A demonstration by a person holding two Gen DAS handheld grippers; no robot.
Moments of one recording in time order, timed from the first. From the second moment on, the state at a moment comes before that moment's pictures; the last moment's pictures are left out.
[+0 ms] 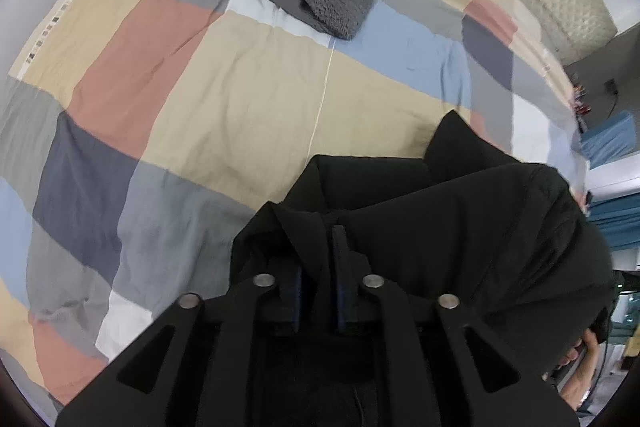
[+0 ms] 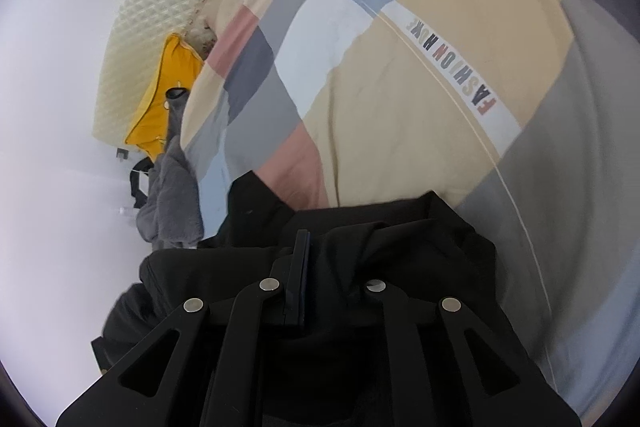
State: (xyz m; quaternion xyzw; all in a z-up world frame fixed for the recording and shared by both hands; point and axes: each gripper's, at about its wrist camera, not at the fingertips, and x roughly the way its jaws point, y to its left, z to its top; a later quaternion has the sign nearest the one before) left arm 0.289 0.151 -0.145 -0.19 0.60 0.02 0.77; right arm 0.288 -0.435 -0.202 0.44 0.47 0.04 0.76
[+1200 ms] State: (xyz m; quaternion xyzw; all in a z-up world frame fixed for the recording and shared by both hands) left arm 0.275 -0.038 -0.151 0.05 0.43 -0.12 0.89; right arm 0.269 -0.266 -0.169 0.07 0.39 0.14 0.91
